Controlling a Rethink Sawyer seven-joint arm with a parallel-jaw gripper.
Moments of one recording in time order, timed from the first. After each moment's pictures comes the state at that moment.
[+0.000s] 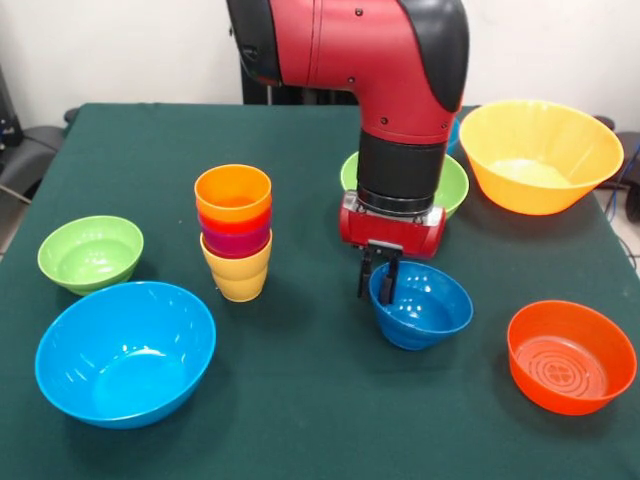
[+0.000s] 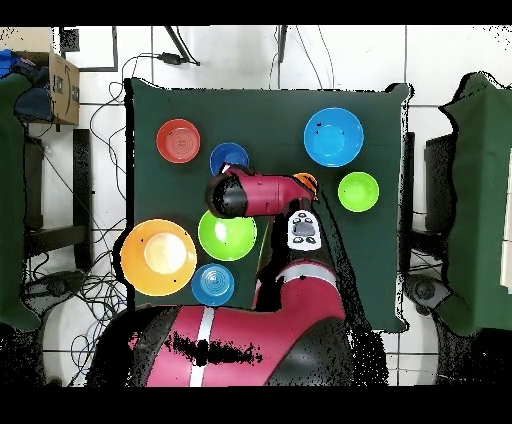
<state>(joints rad) -0.15 -0.36 0.00 1.45 -0.18 0.21 2.09</state>
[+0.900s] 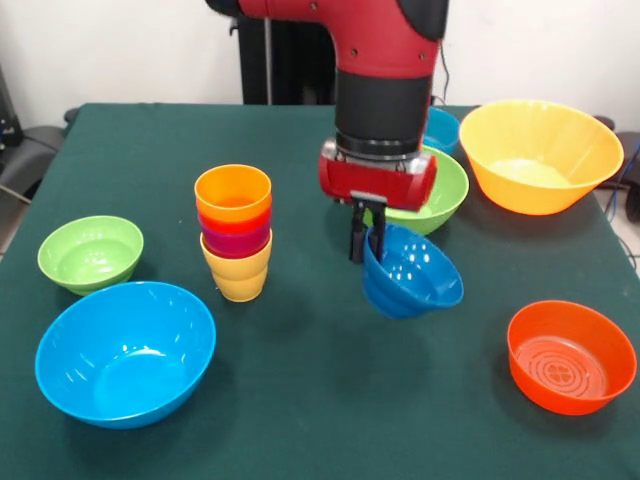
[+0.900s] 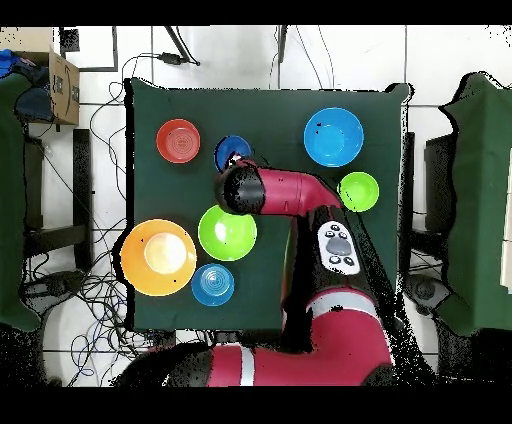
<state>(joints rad) -0.25 -0.53 0.08 1.55 -0.12 0.30 2.09</state>
